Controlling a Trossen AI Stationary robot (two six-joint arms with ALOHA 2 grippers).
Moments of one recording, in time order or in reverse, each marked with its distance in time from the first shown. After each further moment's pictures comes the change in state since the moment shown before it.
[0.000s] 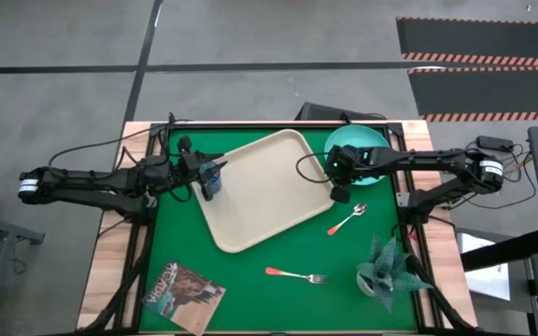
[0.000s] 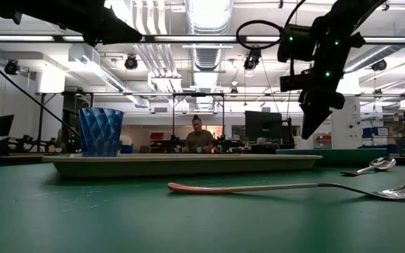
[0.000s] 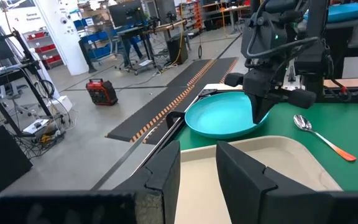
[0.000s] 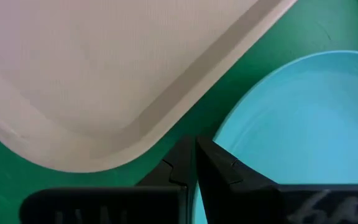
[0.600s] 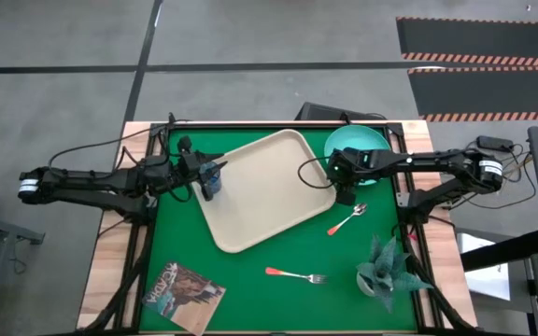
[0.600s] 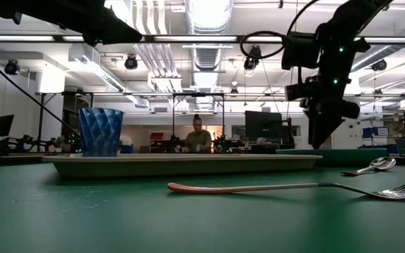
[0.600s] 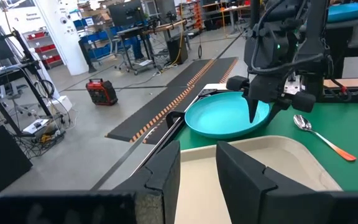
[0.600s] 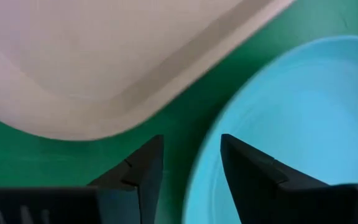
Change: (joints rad) left arm 0.000 0.000 0.000 0.000 0.000 0.000; right arm 0.000 0.001 -0.053 0.000 0.035 -0.111
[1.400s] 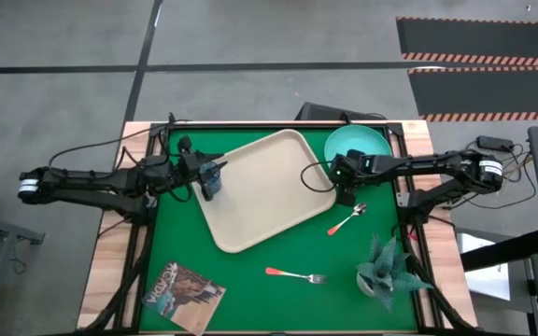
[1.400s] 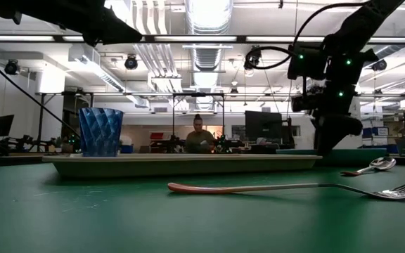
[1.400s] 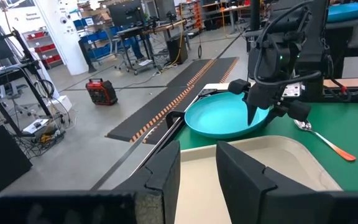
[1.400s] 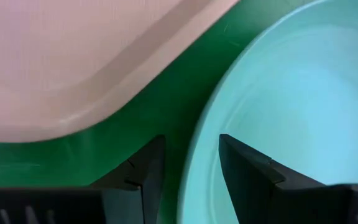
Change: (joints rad) left arm 0.000 0.000 0.000 0.000 0.000 -0.001; right arm 0.000 -0.001 -0.107 0.121 0.073 0.056
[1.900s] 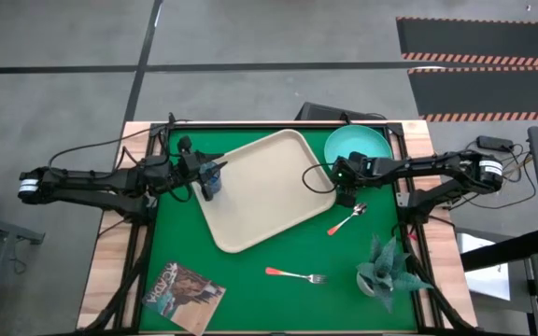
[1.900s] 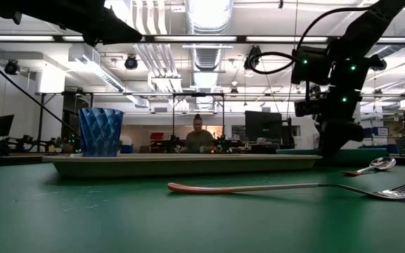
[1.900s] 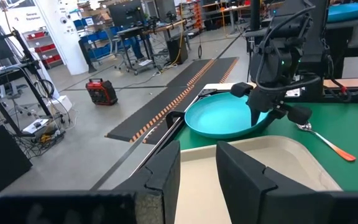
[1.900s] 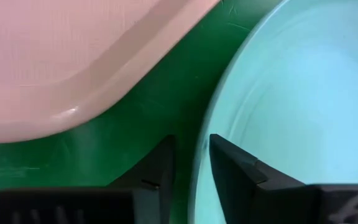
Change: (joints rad) left arm 0.000 0.000 0.000 0.000 0.000 0.000; right arm 0.000 0.000 -0.050 0.052 0.000 0.049
